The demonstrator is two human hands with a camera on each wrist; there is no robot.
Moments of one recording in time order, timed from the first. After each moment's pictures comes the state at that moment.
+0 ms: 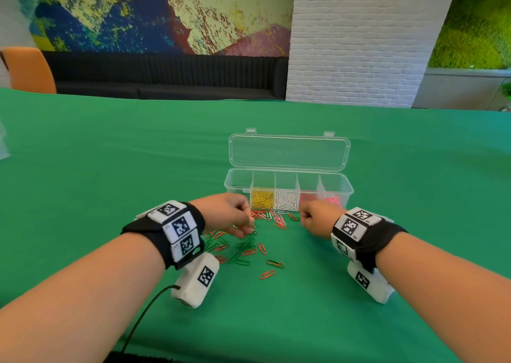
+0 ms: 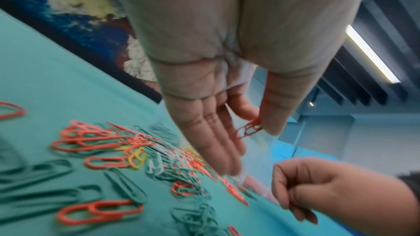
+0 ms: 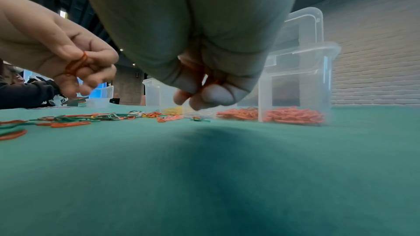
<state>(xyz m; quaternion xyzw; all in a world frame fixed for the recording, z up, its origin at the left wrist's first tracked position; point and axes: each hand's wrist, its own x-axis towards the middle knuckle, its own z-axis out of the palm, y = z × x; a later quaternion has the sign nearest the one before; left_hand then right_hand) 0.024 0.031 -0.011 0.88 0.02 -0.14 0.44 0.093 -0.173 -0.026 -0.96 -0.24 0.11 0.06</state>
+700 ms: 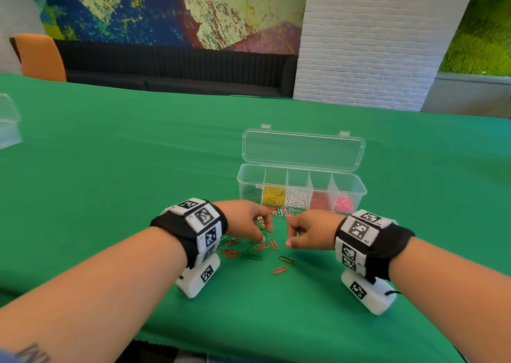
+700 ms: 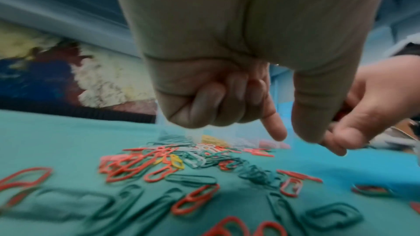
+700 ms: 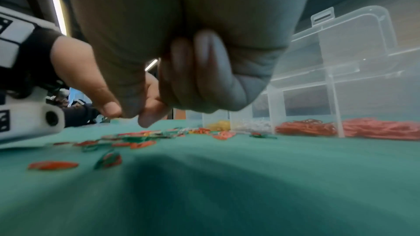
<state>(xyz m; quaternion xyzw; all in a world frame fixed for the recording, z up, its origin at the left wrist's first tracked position) 0.018 0.025 -0.012 0.97 -0.07 -0.17 0.16 0.063 -0.150 -0.022 -0.92 -0.35 0.17 0.04</state>
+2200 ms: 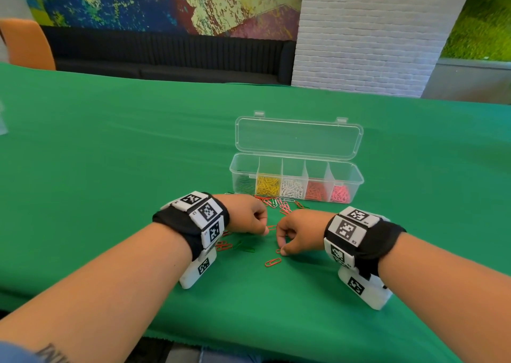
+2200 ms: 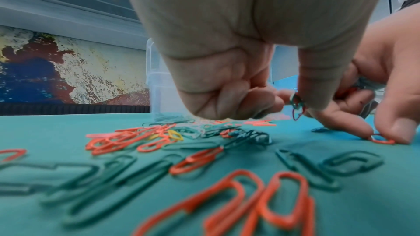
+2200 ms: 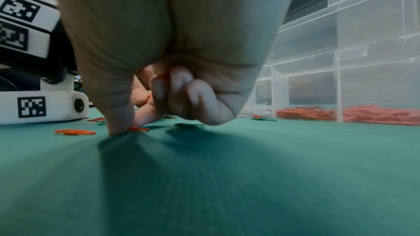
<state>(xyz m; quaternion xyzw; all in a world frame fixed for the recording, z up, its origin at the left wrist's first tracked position) 0.035 0.018 -0.029 0.97 -0.09 -0.17 0.13 0.055 -0.145 -0.029 -0.90 -0.39 0.19 0.03</state>
